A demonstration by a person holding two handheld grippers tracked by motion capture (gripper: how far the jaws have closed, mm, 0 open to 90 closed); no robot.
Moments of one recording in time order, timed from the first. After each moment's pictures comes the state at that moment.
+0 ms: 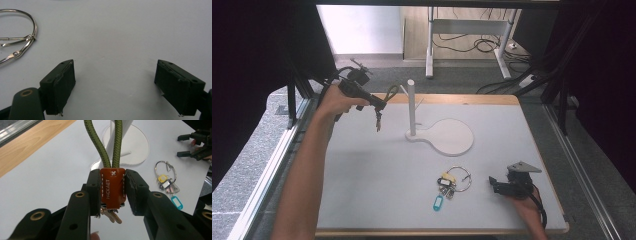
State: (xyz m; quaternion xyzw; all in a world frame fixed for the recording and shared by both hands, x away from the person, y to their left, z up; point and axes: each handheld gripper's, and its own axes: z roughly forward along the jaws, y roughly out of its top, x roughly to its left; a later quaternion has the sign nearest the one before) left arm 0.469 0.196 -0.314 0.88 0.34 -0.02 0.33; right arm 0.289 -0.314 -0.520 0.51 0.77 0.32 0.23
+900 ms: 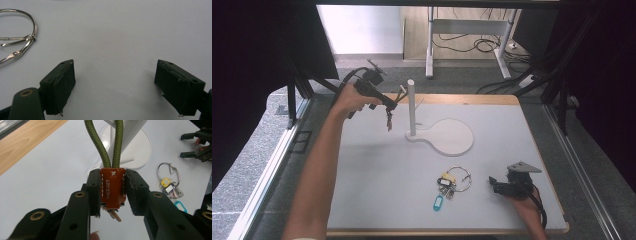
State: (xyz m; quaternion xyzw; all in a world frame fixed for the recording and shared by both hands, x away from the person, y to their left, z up) left arm 0.495 0.165 -0.333 0.89 0.32 -0.03 0.31; right arm 0.289 -0.314 -0.520 0.51 0.77 0.32 0.23
